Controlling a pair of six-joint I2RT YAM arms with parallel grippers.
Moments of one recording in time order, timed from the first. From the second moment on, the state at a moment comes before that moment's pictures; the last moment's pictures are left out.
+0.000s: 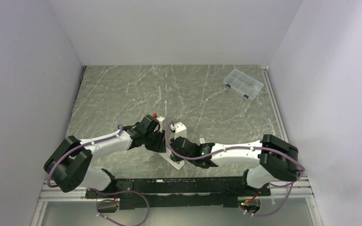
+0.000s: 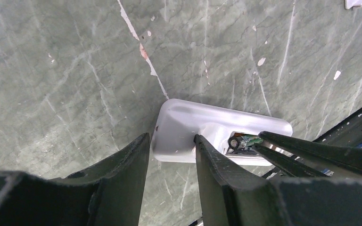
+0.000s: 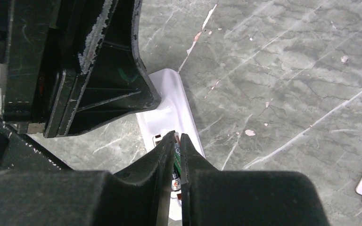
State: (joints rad) left arm -0.72 1.37 0.64 -0.28 0.18 -0.45; right arm 1.24 1.48 0.72 0.00 0.38 0.65
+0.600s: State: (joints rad) left arm -0.72 1.37 0.64 -0.26 0.20 -0.45; right arm 1.24 1.52 0.73 0.03 0.31 0.60
